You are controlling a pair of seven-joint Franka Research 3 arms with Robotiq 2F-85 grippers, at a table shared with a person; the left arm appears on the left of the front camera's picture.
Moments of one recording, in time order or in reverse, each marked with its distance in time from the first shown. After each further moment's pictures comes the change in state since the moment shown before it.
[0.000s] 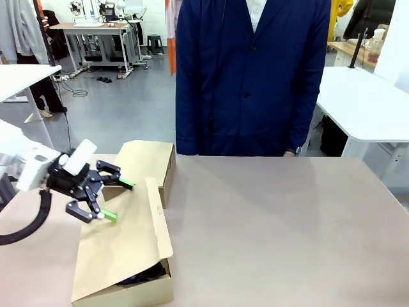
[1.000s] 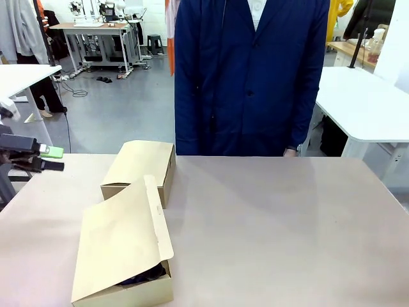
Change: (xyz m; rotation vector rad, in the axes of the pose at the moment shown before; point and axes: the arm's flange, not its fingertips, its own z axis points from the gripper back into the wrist) left arm -0.002 -0.026 0.137 0.268 -0.230 1.382; right arm 0.000 0.000 0.000 0.000 0.000 0.000
